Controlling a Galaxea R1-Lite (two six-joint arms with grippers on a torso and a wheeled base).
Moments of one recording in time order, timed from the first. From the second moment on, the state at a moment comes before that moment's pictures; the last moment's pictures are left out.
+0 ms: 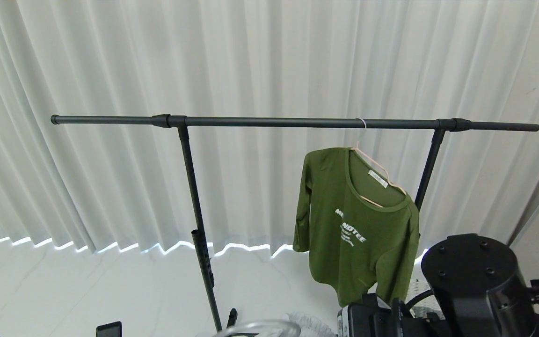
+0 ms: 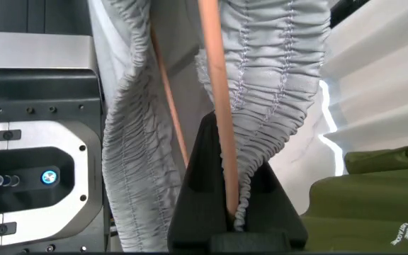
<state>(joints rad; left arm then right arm) -1.08 1.07 -0.41 -0.26 0.04 0.51 1.11 1.56 -0.67 -0.28 0.22 -0.38</state>
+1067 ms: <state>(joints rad) -0.76 0.96 -0.24 -0.25 0.04 0.38 0.91 1.37 -0.69 -0.23 0.17 -0.34</state>
